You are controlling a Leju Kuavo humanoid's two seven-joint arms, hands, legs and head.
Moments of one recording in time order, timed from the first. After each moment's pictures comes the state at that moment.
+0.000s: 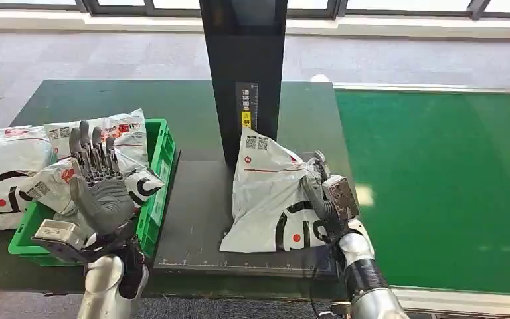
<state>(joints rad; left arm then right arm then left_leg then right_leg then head) -0.09 -0.18 -0.03 -1.57 -0.05 0.14 -0.68 -0.42 0.17 -0.08 -0.79 0.36 0.08 -0.64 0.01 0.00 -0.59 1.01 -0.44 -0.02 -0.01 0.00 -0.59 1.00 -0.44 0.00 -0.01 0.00</state>
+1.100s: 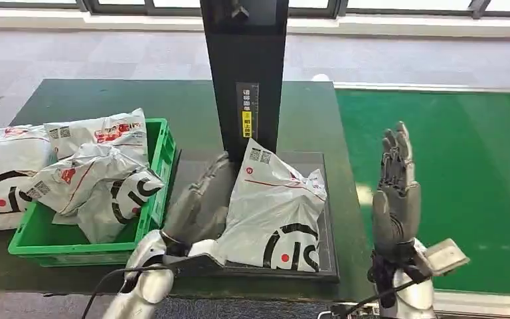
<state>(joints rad) -0.16 -0.12 -0.30 -1.35 -0.88 0.09 -0.48 -0.04 0.13 0.03 -1.80 0.13 0.16 -0.70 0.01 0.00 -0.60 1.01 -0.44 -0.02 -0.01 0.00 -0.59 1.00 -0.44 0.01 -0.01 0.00</state>
